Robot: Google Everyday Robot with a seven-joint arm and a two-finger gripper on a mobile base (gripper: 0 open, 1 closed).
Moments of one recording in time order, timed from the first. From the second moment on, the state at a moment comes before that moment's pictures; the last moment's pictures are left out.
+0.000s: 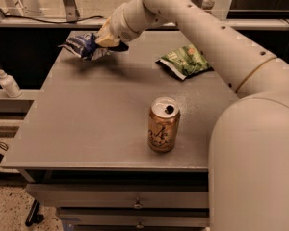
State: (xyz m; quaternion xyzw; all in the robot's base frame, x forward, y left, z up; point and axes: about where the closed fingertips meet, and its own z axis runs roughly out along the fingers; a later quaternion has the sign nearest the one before) arm 0.748 0.132 0.903 -0.67 0.57 0.13 0.45
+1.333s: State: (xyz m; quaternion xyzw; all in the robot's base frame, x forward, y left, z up) arm 0.664 0.022 0.939 -0.69 0.57 0.08 0.43
